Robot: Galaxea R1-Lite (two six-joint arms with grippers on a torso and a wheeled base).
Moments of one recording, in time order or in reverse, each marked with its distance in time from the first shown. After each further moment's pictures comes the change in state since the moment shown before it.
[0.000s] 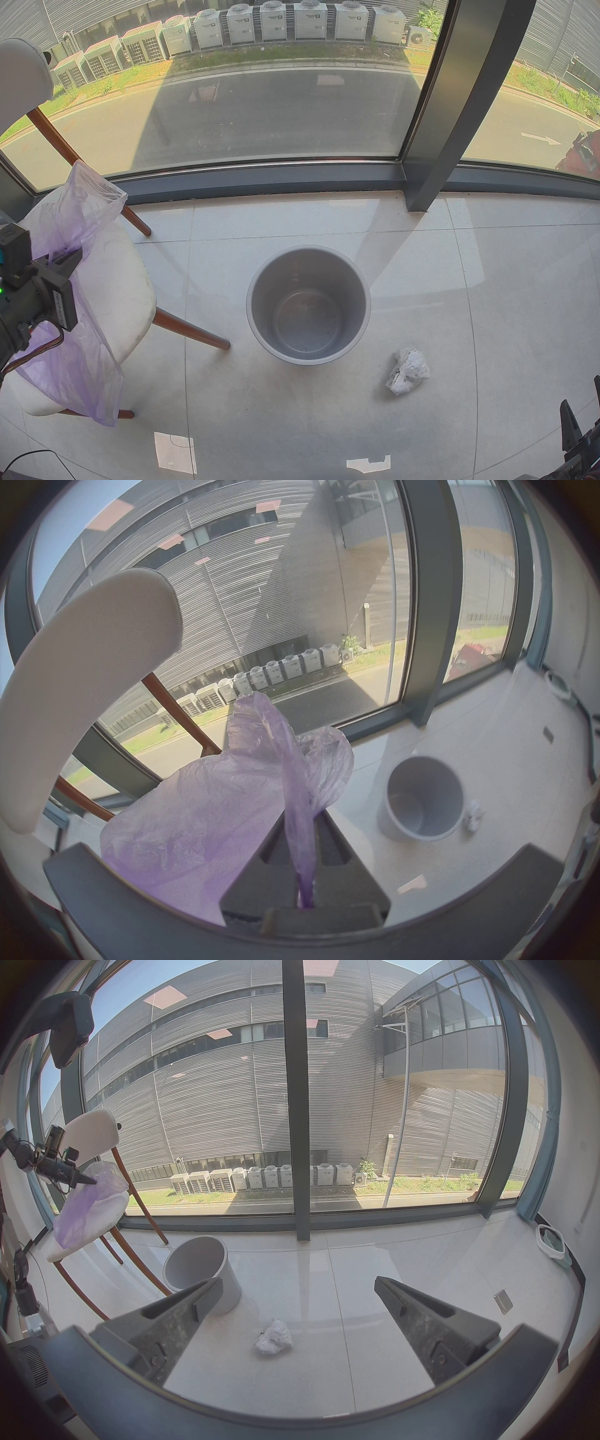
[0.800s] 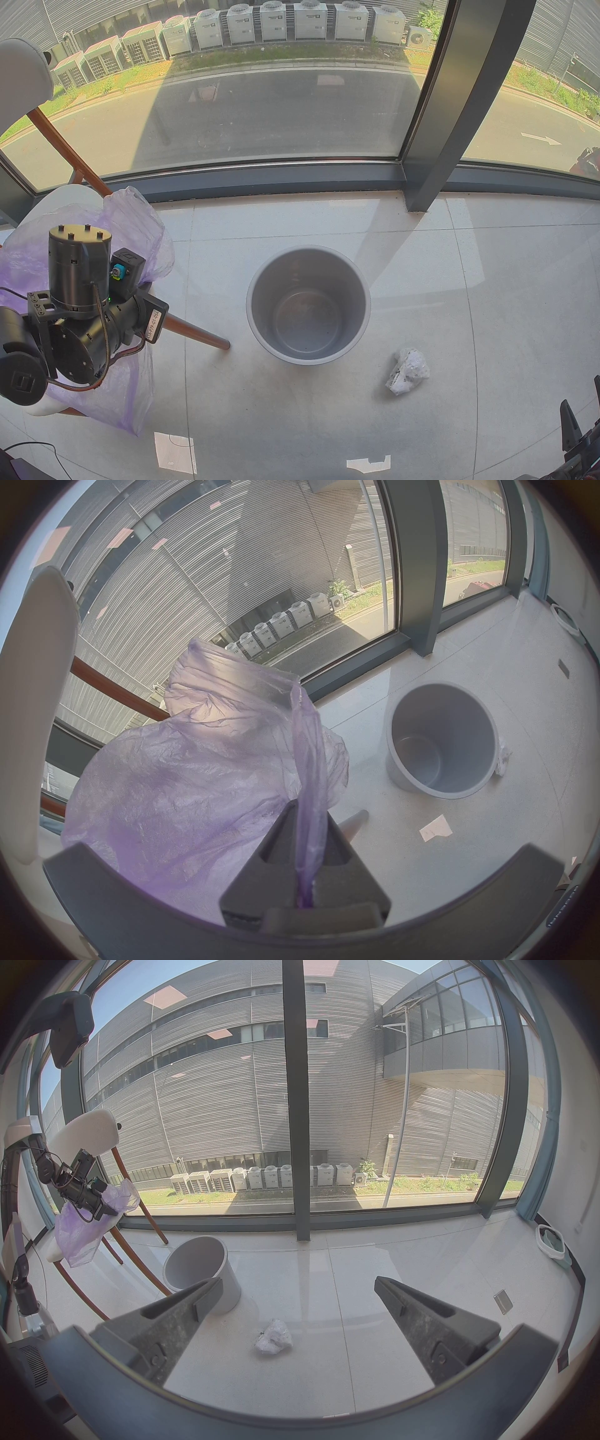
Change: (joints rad) left arm -0.098 0.416 -0.050 -0.065 0.211 0.019; right arm 0.000 0.000 0.000 0.000 0.000 0.000
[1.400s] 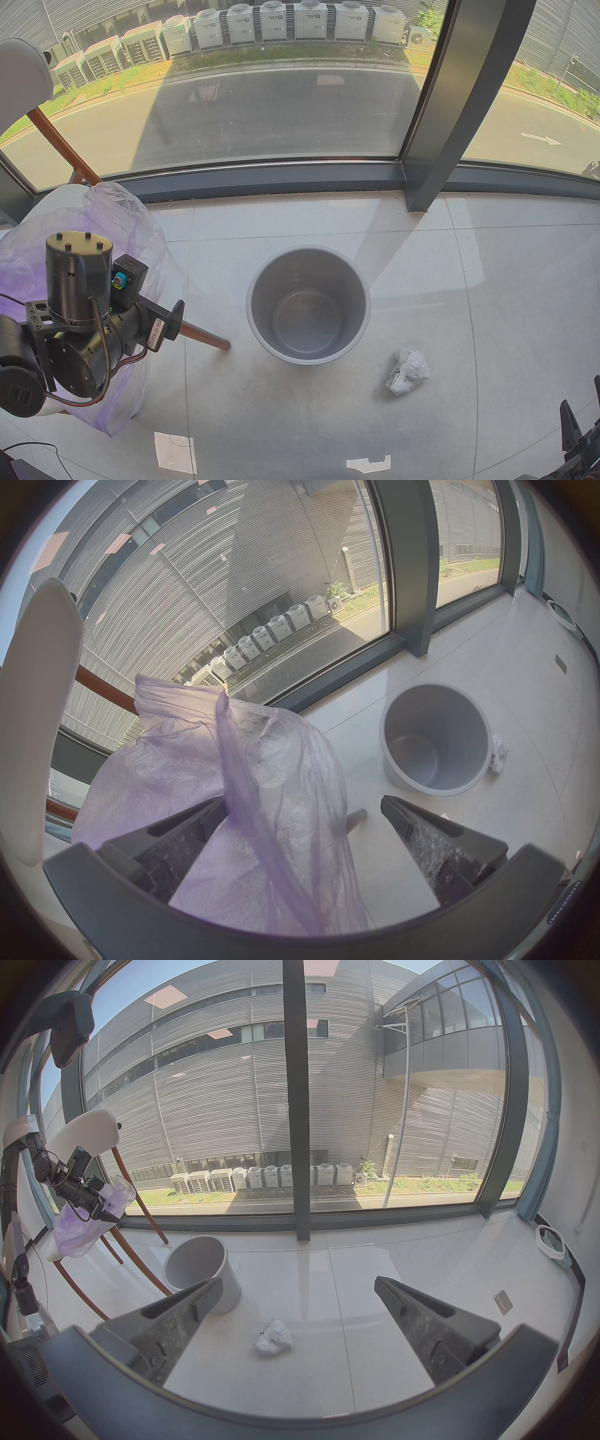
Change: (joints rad) left arm -0.072 -0.027 0.019 0.002 0.048 -0.001; right arm 0.000 0.000 0.000 0.000 0.000 -0.001
